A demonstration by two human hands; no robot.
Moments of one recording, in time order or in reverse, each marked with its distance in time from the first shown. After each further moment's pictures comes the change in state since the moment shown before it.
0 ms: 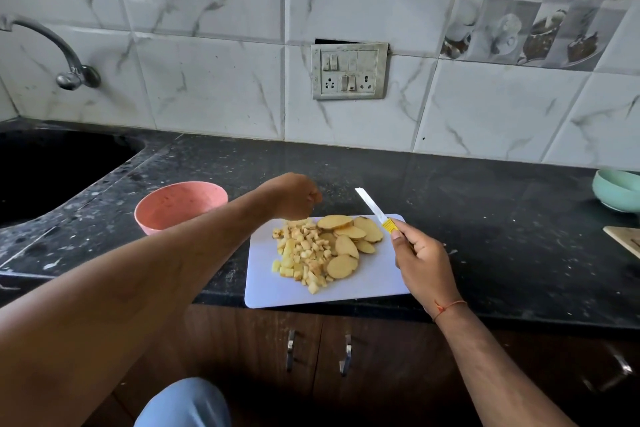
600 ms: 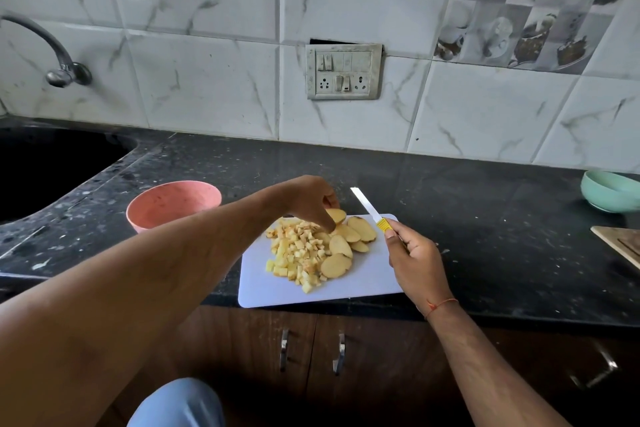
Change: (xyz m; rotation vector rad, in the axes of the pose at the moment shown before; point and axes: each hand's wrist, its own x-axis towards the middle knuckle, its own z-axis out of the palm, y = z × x) left_hand 0.018 0.025 0.004 -0.139 -0.085 0.114; right_hand 0.000 -0.001 0.001 0.017 -0.007 0.030
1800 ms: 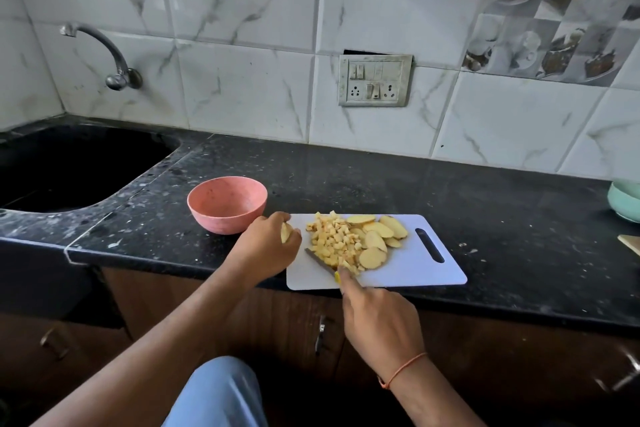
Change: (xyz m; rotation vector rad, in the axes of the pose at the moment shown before) left_hand -0.164 -0.053 0.060 -0.264 0.452 -0.424; right_hand -0.113 -0.077 0.075 -0.890 -0.171 -0.468
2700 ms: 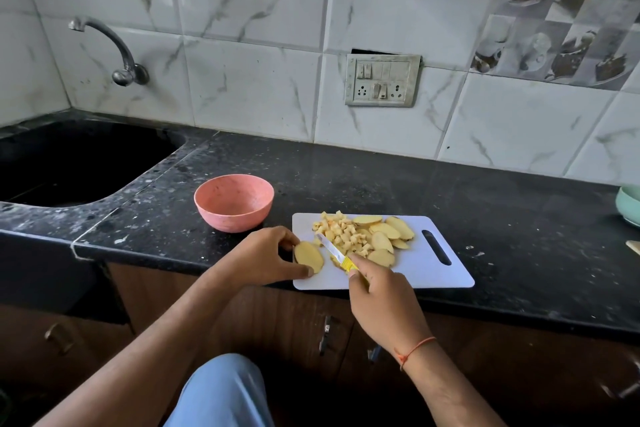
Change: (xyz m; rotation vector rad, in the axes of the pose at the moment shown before) left_hand 0.000 -0.029 -0.005 -0.030 -0.226 0.101; right_hand 0.028 -0.009 -0.024 0.625 -0.167 0.394
